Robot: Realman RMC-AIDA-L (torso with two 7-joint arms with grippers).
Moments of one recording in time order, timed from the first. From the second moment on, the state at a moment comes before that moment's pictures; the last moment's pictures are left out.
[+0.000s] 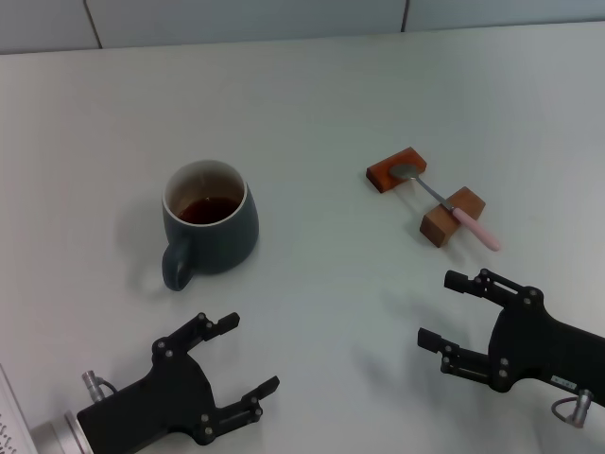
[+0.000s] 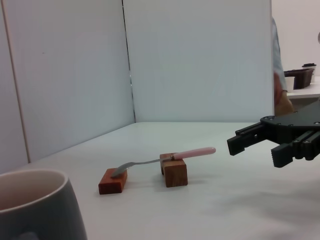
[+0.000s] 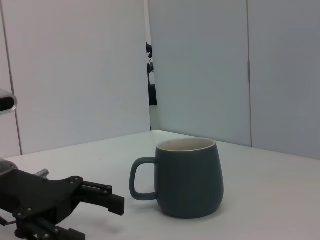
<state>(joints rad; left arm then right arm) -0.30 -2.07 -0.40 -0.06 2.89 1.44 -0.24 0.33 2.08 -2.89 0.21 0.48 -1.64 0.51</state>
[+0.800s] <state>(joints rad) -0.28 -2.06 -0.74 0.08 2.84 1.77 -0.14 0.33 2.08 -2.89 0.21 0.48 -1.65 0.52</state>
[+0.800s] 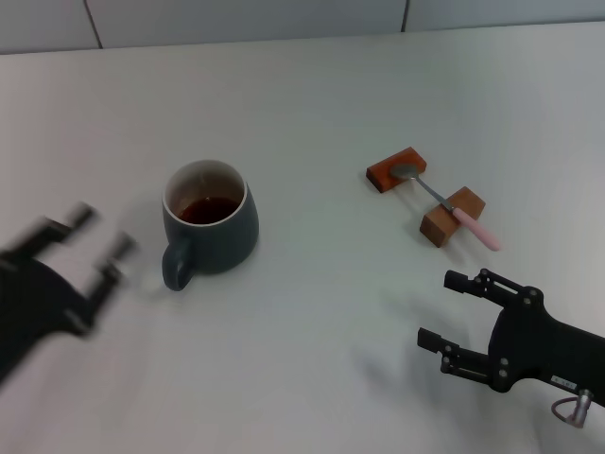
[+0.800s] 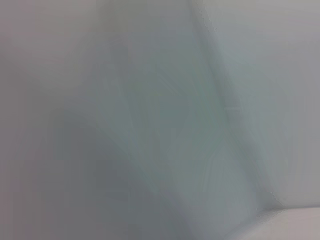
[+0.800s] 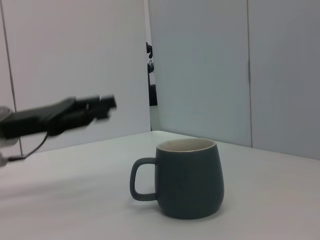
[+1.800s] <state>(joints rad) -0.34 -2.08 -0.88 -0.26 2.83 1.08 0.73 0.32 2.08 -2.88 0.22 0.48 -1.66 0.52</state>
